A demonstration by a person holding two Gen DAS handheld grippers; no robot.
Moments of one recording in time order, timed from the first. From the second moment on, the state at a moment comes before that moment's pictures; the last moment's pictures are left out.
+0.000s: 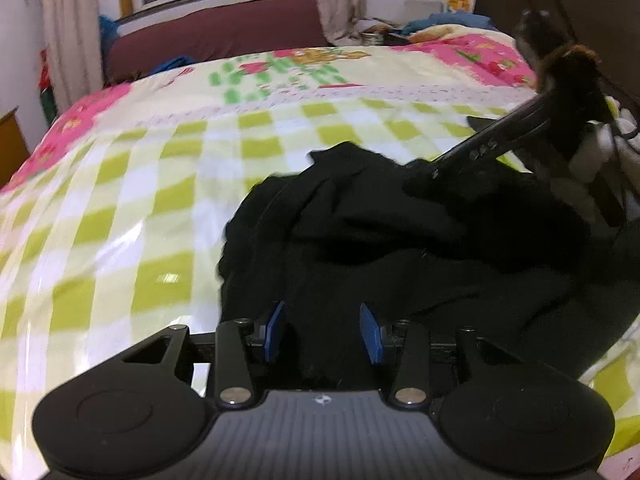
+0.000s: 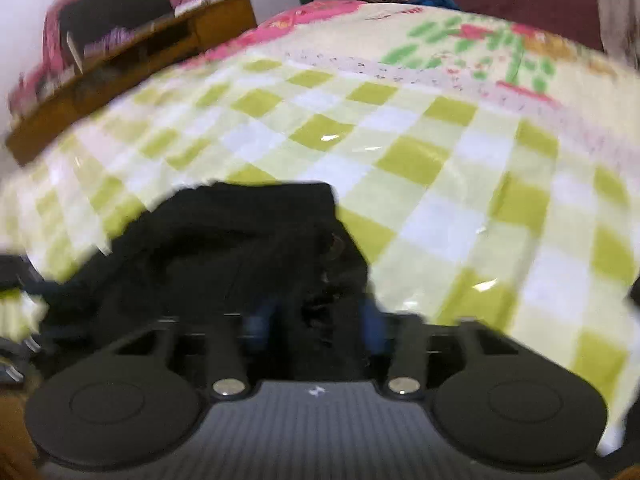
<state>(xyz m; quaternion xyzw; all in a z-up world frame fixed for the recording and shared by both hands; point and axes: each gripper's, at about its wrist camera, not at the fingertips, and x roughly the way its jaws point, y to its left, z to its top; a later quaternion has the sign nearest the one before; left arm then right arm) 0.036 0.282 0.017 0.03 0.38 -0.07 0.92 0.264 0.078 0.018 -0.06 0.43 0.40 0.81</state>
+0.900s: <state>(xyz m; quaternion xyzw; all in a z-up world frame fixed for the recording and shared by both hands) -0.067 0.327 0.027 -0.05 0.34 0.00 0.94 0.068 0.174 0.014 -0.22 0.32 0.50 0.78</state>
